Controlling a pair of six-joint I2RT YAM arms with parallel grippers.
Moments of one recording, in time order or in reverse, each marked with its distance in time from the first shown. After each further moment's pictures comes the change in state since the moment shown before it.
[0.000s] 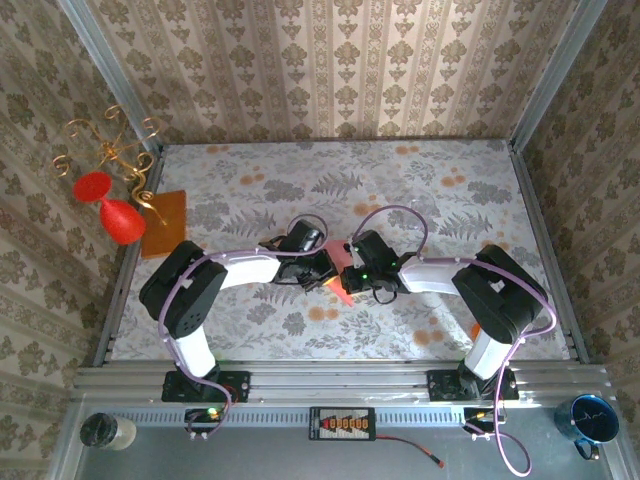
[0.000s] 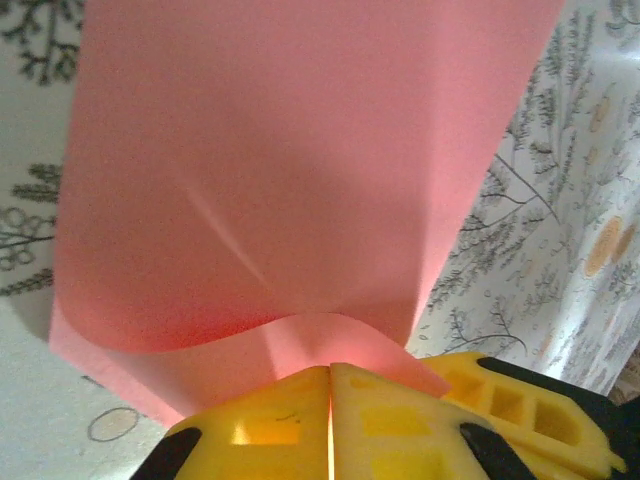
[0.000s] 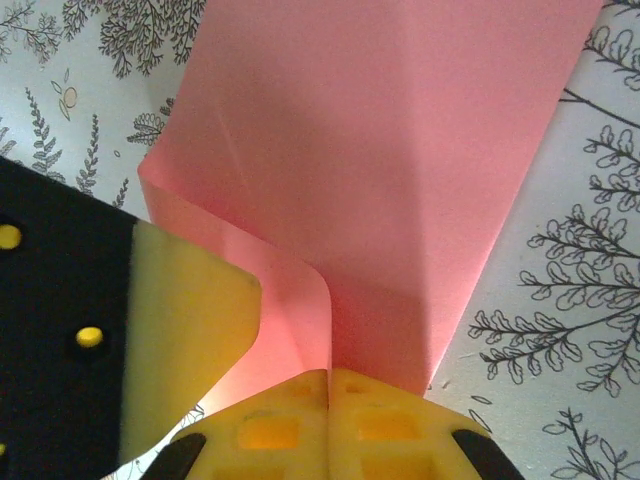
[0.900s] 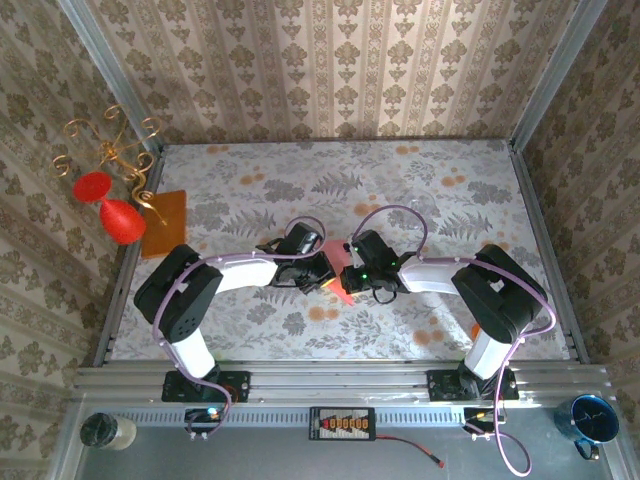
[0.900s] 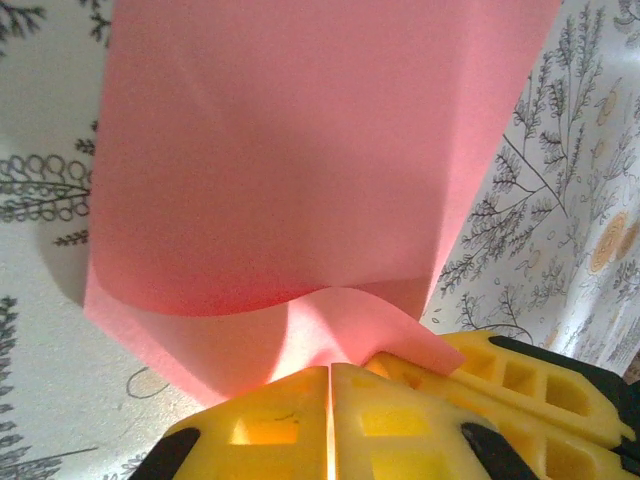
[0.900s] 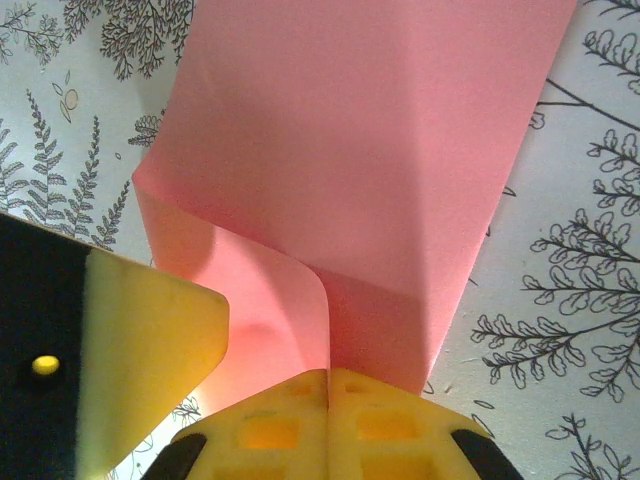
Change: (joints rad) left arm -0.006 -0.038 -0.032 -0.003 -0.018 -0.011; right arm 0.000 0.003 0.001 0.000 0.000 0.000
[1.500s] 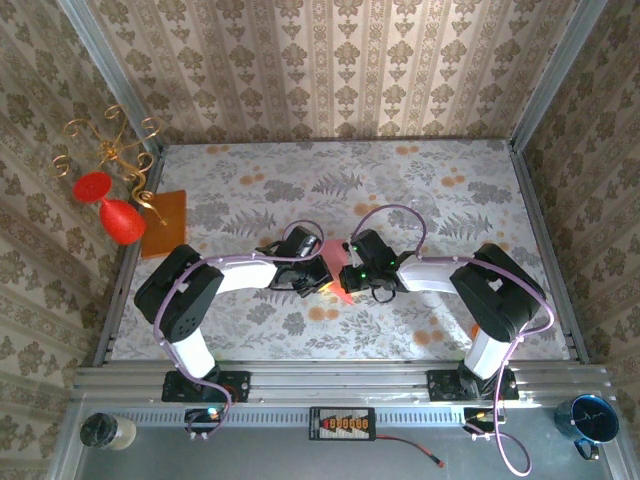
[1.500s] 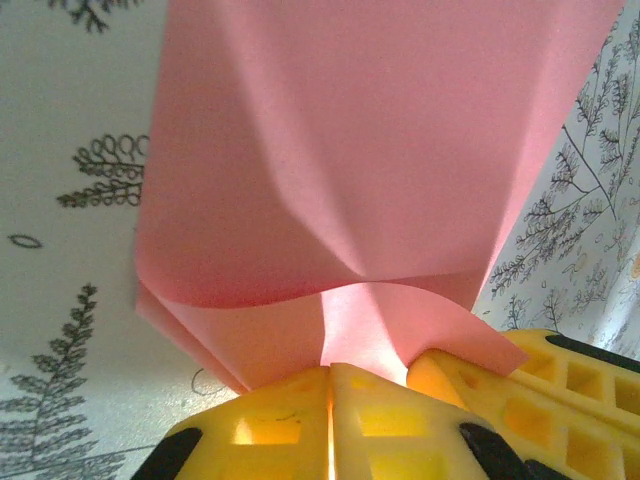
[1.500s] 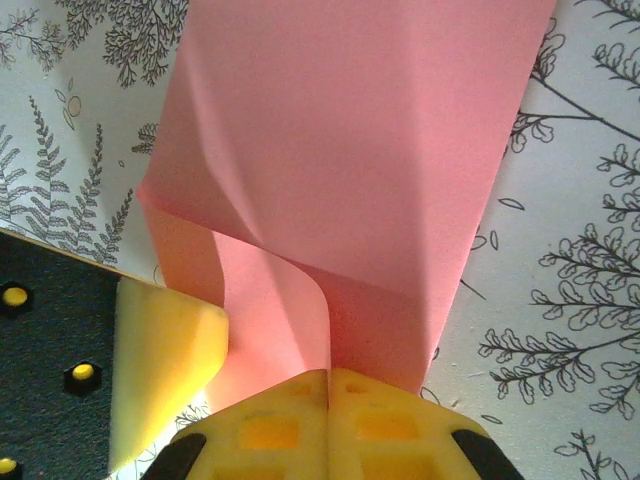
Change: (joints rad) left arm 0.000 0.003 -0.024 -0.006 -0.015 0.000; right arm 0.000 0.011 0.013 -0.001 0.000 0.000
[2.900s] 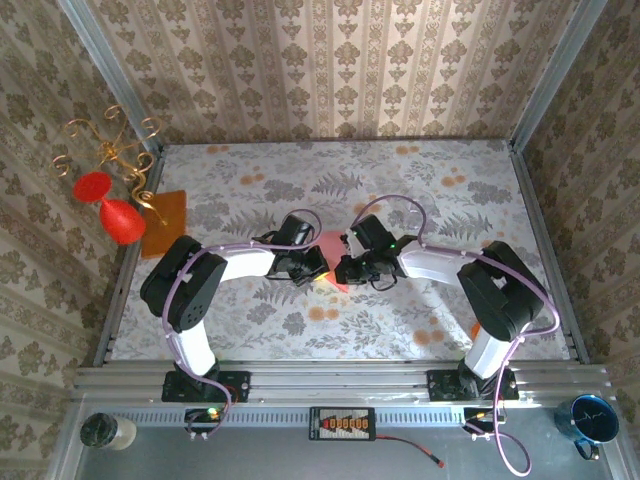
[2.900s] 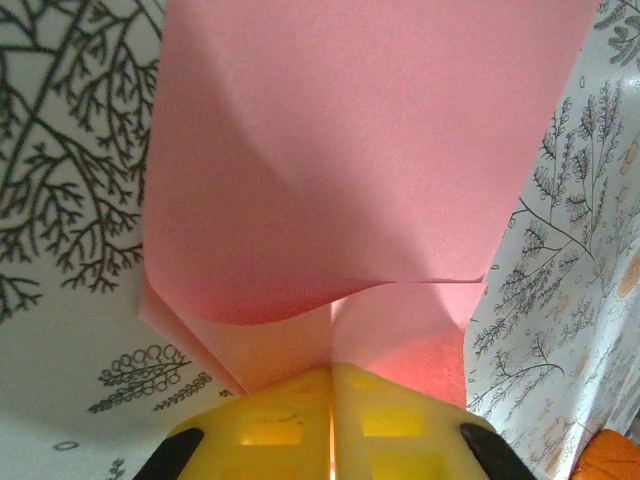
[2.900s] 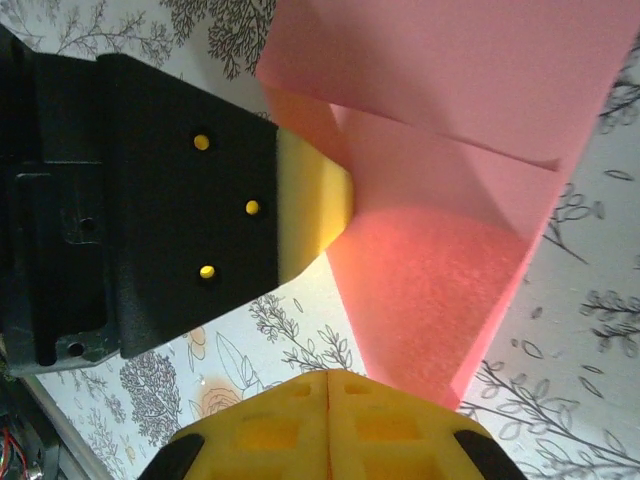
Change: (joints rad) left arm 0.094 0.069 0.067 -0.011 0.062 0.156; right arm -0.045 -0.002 0.138 -0.209 -0.212 0.062
